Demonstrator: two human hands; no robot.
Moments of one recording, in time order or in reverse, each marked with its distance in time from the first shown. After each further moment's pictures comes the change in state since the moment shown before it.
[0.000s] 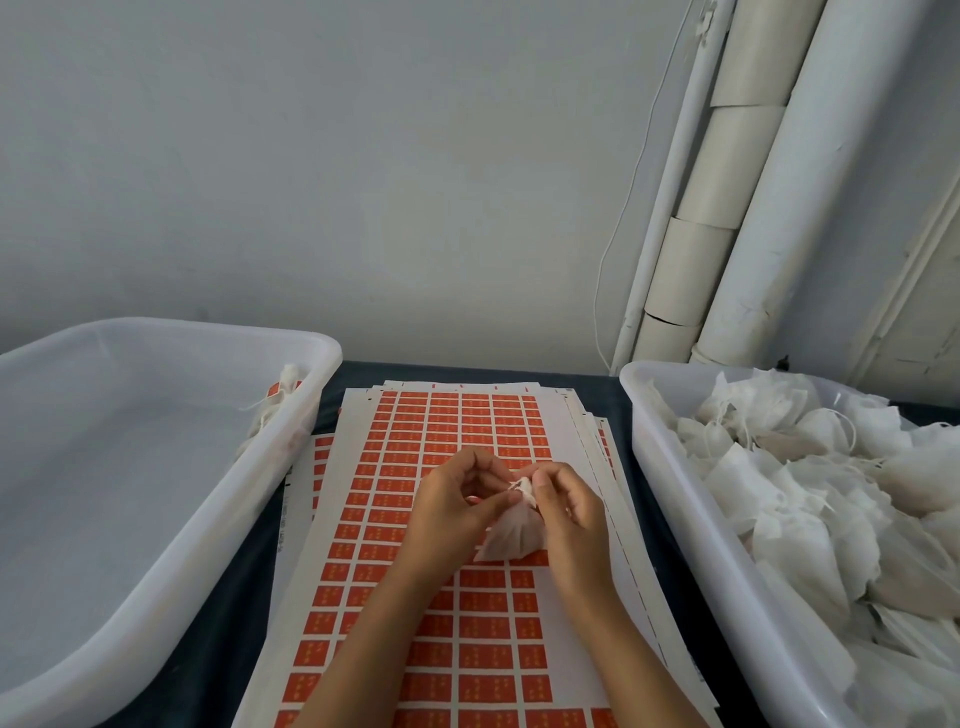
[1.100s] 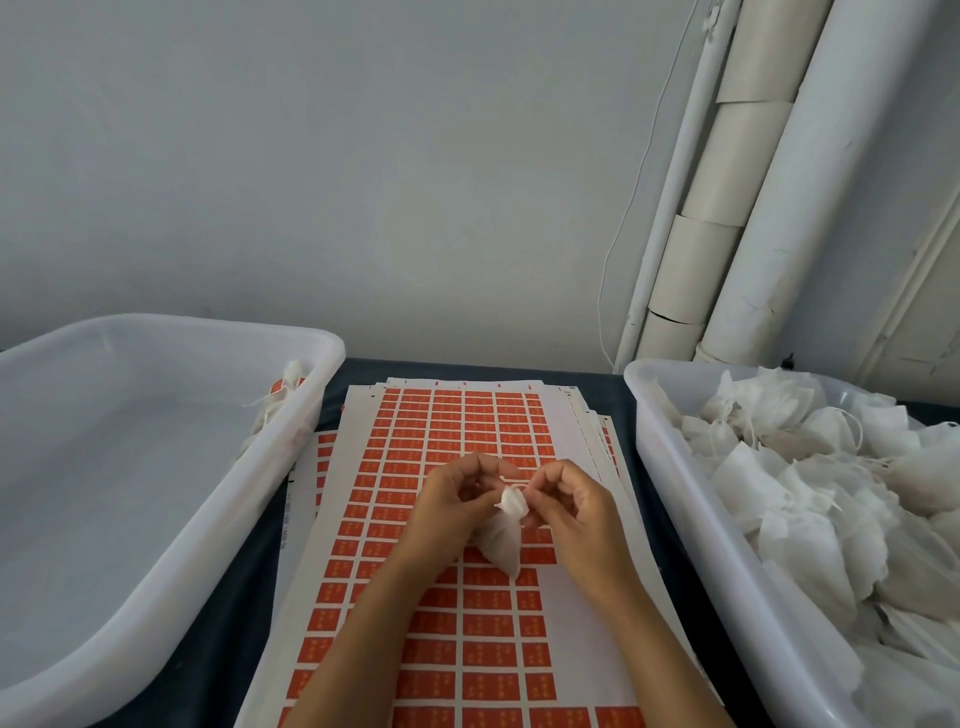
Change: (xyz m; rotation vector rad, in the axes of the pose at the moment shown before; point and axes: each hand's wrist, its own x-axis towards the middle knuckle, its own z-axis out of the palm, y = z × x) left_hand 0.005 -0.009 -0.005 -0.104 -0.088 -0.123; right_hand 0.008 0.002 -0.016 -0.152 -0.182 -0.046
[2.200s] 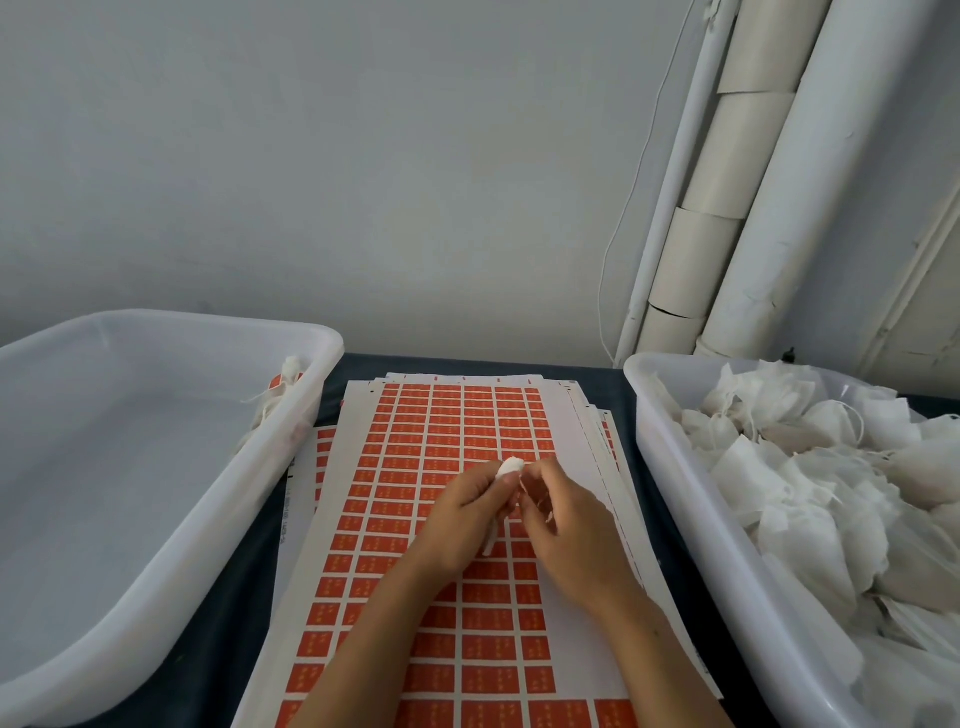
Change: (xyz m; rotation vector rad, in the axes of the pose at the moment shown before) left_hand -0.004 -0.006 0.011 0.020 -0.097 0.061; right_hand -0.006 0.001 0.002 -0.473 -0.078 -0.120
